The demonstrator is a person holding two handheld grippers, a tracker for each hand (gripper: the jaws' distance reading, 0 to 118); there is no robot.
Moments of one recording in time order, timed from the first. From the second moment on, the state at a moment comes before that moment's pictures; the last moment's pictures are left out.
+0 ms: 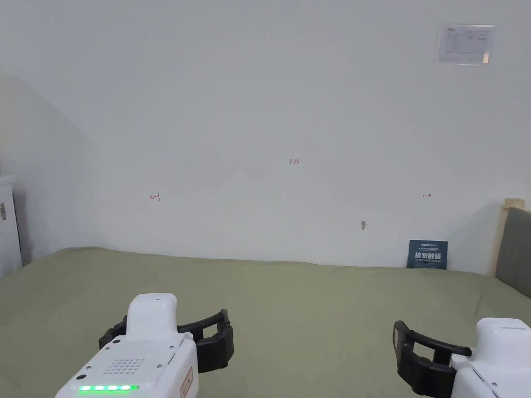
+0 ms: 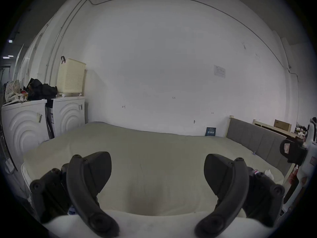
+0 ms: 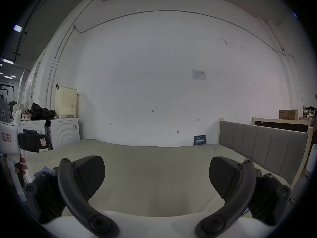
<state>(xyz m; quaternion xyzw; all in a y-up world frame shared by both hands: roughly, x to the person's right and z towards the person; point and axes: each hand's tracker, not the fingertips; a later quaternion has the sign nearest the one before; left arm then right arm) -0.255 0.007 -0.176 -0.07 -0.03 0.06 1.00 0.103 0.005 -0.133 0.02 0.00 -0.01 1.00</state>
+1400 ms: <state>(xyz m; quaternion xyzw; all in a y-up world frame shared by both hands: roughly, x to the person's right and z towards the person) -0.248 -0.007 -0.179 -0.10 -0.04 0.04 0.99 0.097 0.025 -0.128 -0.12 -0.02 -0.07 0.99</state>
